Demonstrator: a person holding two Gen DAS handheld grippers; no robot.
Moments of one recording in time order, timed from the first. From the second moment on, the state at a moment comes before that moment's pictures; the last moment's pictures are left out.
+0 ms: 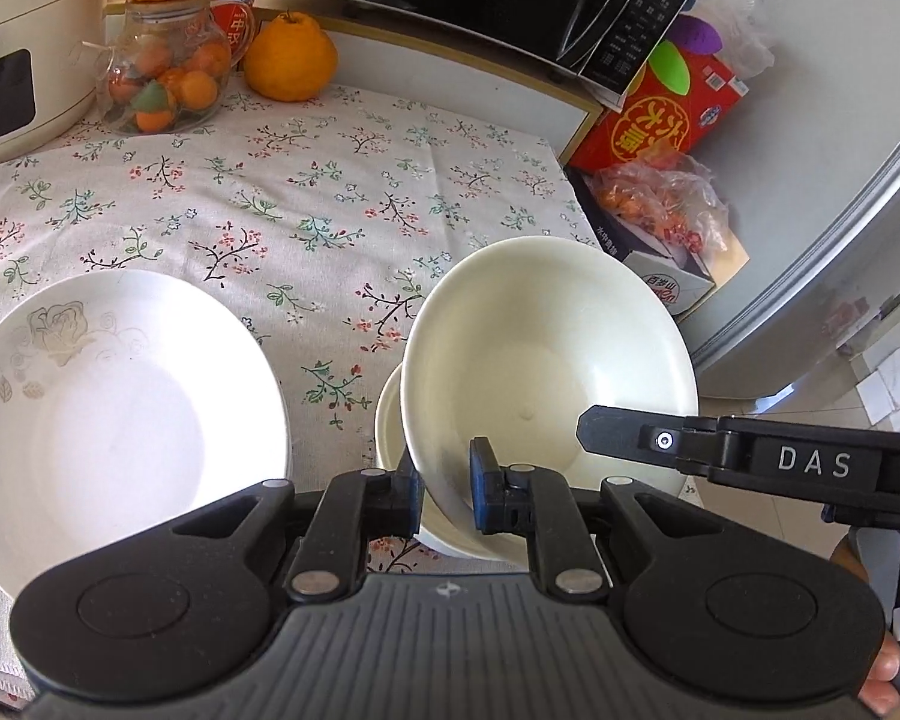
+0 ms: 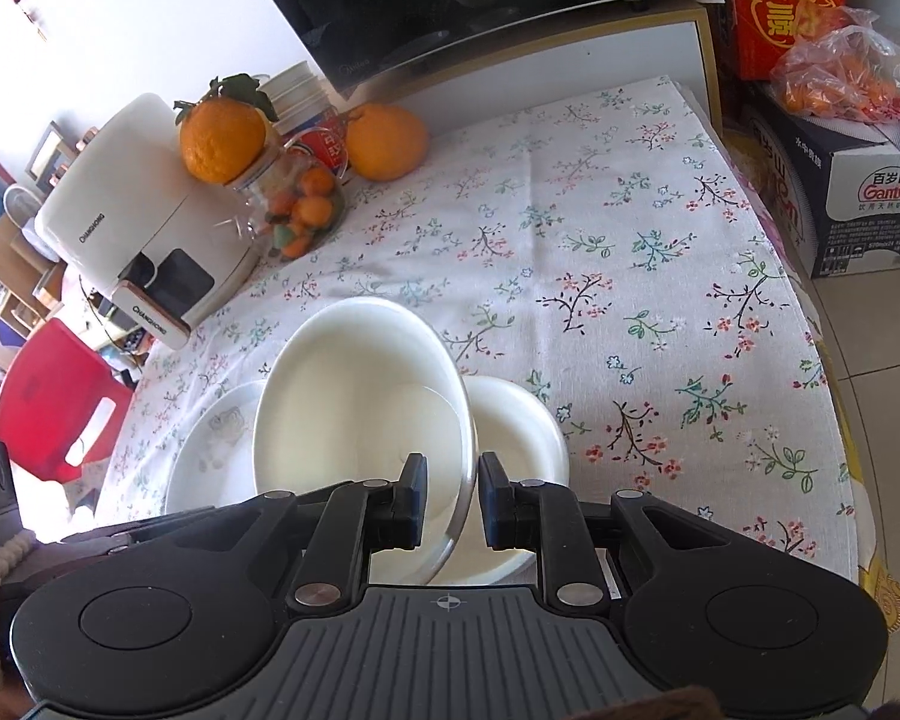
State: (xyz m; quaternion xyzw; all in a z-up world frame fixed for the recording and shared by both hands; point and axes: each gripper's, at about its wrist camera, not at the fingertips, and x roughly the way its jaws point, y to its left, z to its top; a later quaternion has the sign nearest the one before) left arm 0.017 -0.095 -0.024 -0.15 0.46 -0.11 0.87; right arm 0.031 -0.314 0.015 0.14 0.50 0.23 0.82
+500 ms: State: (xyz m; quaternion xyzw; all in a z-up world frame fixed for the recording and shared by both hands) left arm 0.024 -0.092 -0.043 -0.15 0.48 -0.09 0.86; right arm 0.035 -0.313 0.001 0.11 0.52 0.20 0.82
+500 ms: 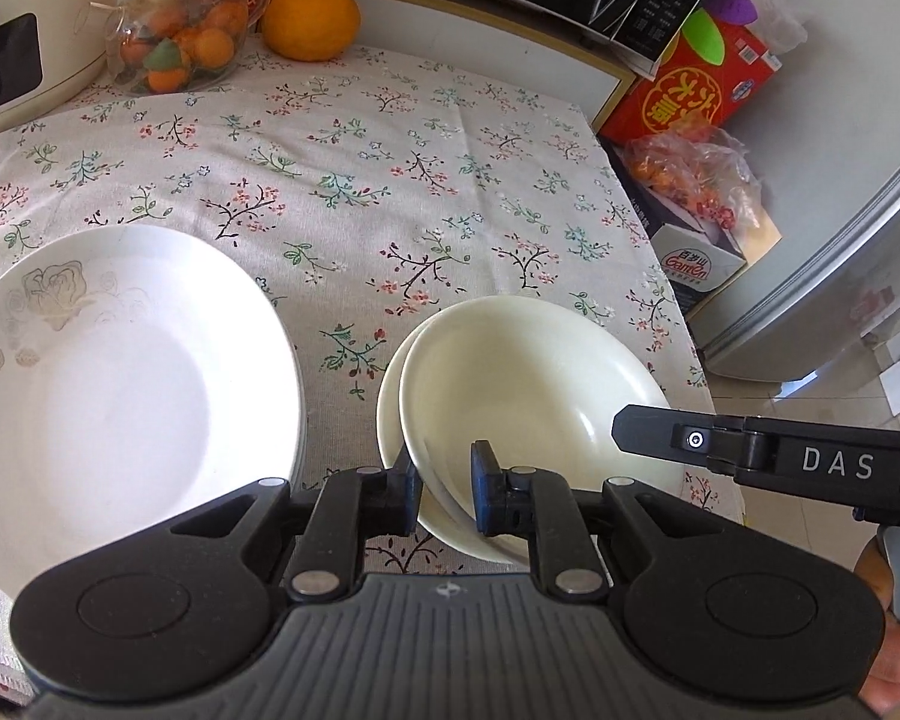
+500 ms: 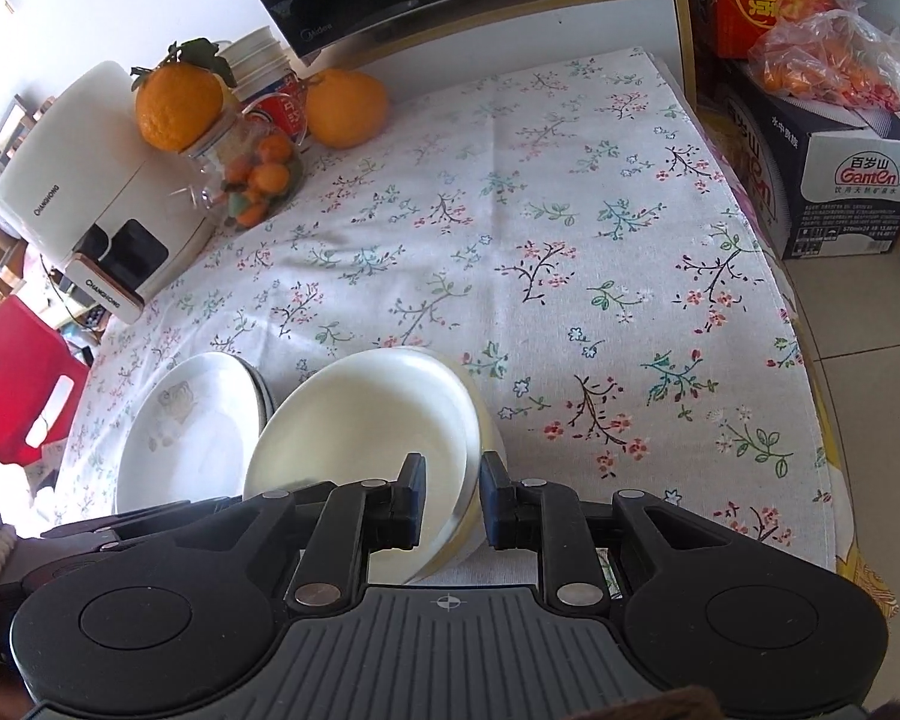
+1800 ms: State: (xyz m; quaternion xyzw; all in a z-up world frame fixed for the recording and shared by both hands) left arm 0.033 -0.075 -0.029 -0.19 0.47 -0.09 0.86; right arm 0.046 -0.340 0.008 0.17 0.50 0.16 0.83
